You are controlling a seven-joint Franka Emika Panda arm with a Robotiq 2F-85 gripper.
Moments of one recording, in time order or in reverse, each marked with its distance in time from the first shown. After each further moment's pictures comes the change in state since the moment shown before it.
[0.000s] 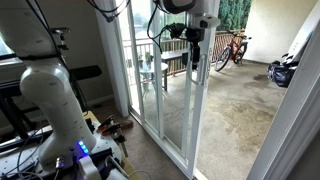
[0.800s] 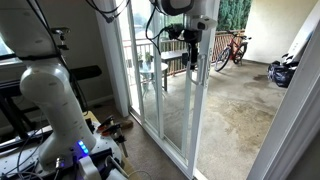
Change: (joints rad) arm -0.002 -0.008 0.029 -0.017 0.001 0.009 -0.011
